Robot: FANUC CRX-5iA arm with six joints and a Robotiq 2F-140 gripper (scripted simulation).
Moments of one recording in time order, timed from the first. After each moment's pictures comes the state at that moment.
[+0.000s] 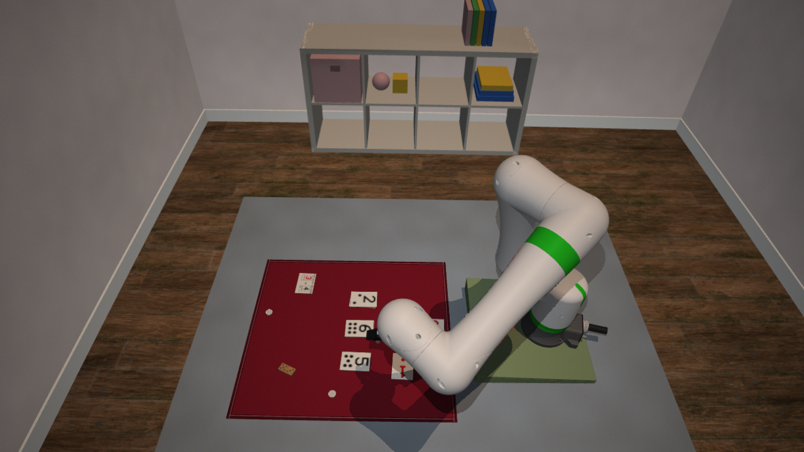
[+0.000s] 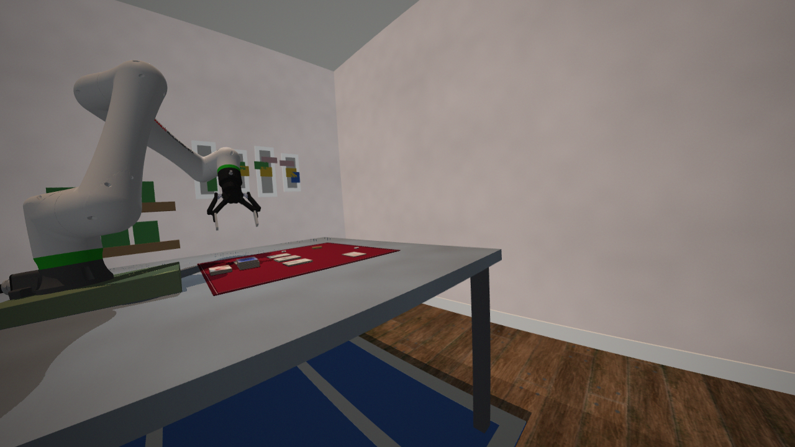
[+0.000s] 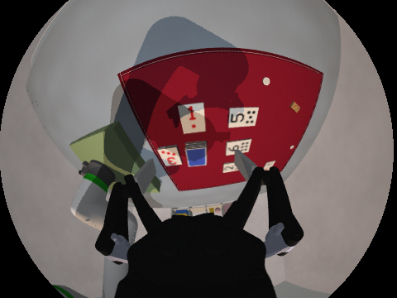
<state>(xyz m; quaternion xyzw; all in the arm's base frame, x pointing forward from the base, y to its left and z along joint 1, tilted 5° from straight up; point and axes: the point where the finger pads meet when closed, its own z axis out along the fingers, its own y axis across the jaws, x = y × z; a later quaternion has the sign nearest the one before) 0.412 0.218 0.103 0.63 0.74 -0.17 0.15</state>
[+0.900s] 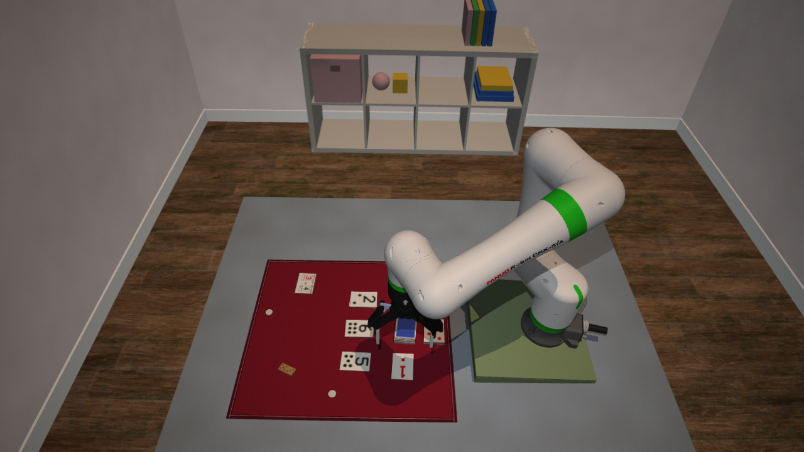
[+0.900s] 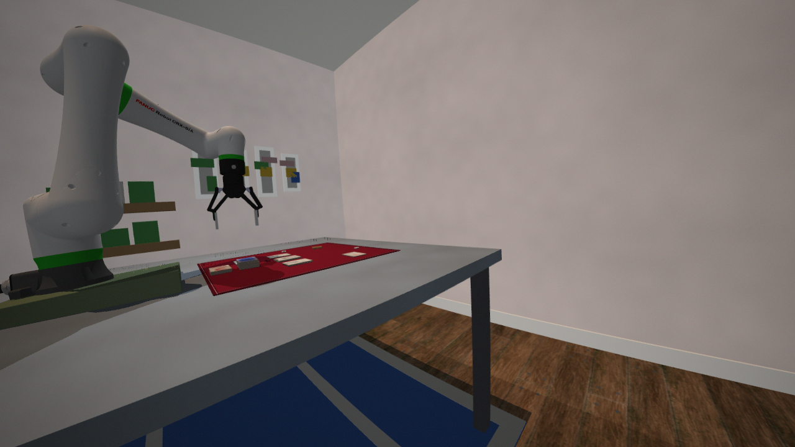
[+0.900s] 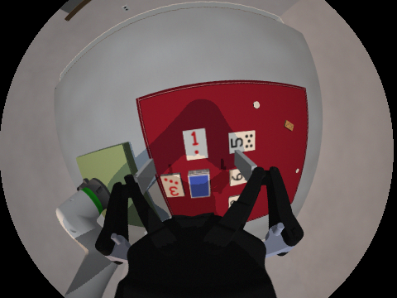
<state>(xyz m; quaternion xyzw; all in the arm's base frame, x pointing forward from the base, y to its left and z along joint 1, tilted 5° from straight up) 0.412 0.218 0.102 0.65 0.75 -0.01 -0.04</state>
